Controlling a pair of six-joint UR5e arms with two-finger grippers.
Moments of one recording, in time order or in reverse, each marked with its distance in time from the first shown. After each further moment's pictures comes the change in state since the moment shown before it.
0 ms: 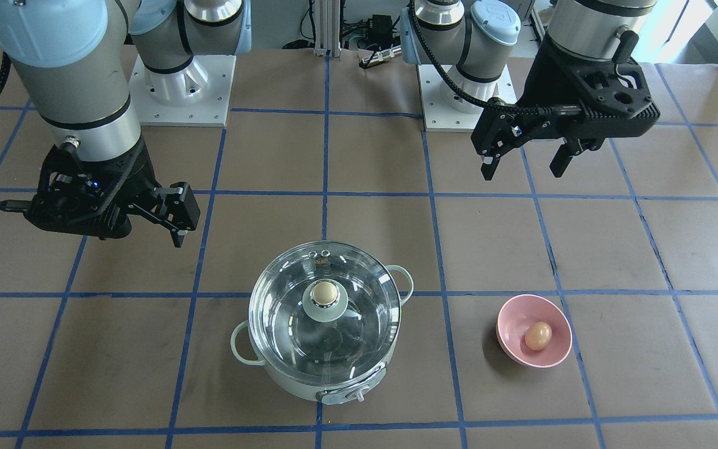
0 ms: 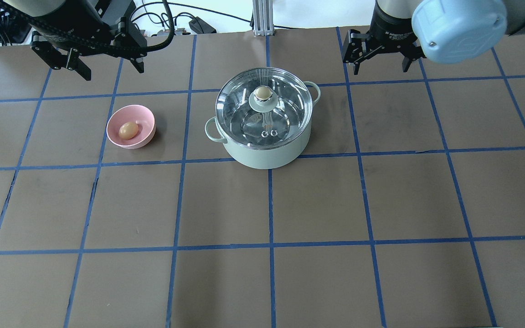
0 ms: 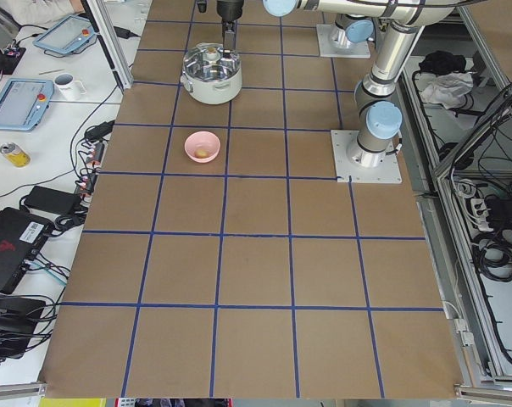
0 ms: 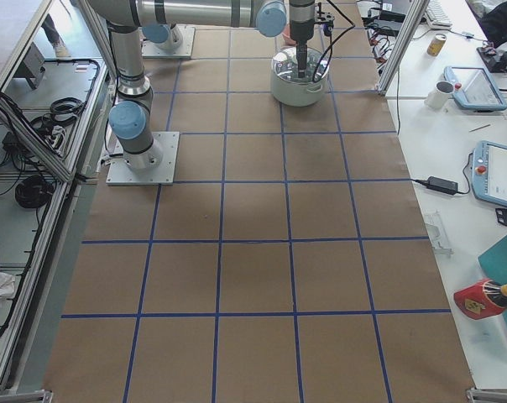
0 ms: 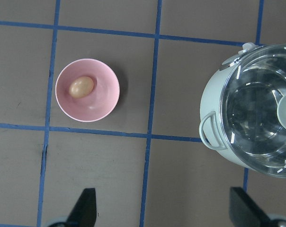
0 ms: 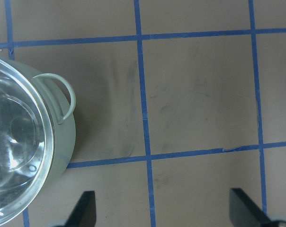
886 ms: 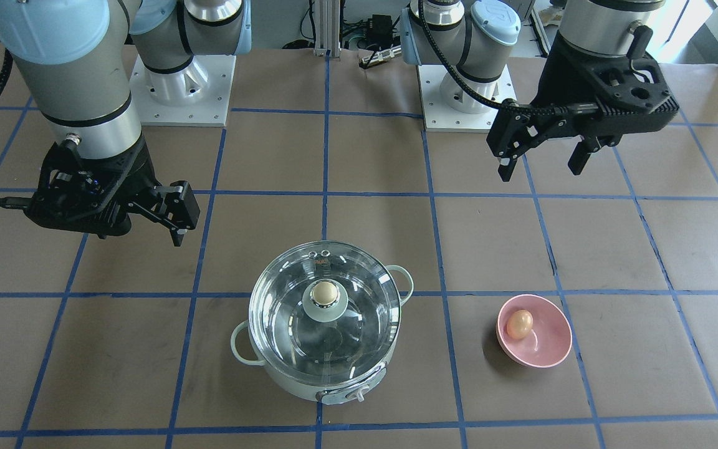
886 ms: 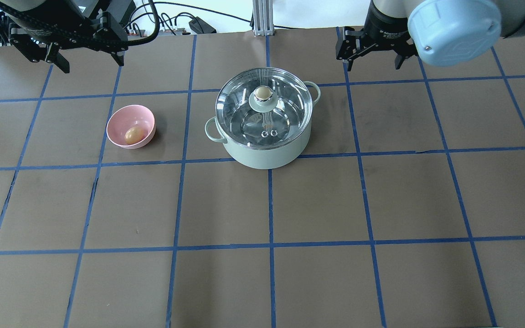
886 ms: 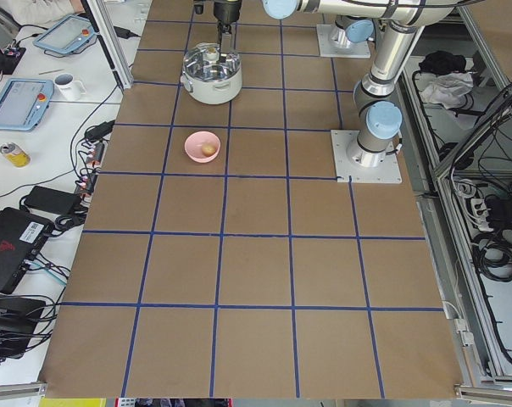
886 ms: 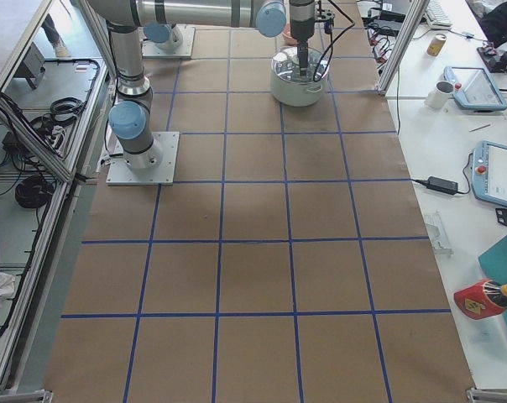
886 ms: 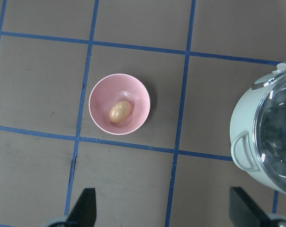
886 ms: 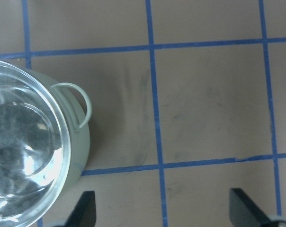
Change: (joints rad) left arm 0.030 -0.006 0.000 0.047 0.076 -0.004; right arm 0.008 0.002 0.004 -0.042 0.028 0.003
